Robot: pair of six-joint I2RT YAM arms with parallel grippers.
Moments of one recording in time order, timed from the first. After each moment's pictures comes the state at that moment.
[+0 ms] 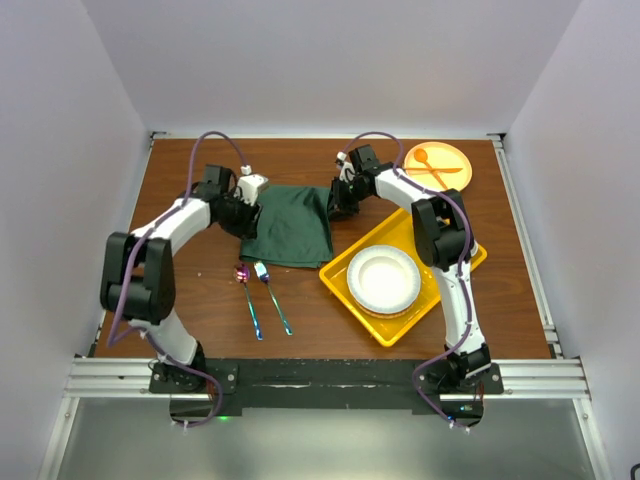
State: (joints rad) left arm -0.15 1.74 1.15 -0.46 0.30 0.26; right arm 0.40 2.37 1.85 -0.54 -0.54 0.44
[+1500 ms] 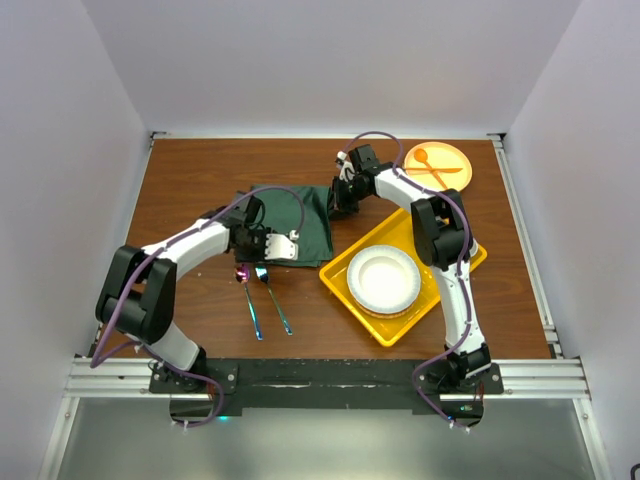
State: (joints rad) left arm -0.36 1.60 0.96 -0.56 0.19 1.25; right arm 0.40 2.38 1.87 -0.54 -0.53 0.45
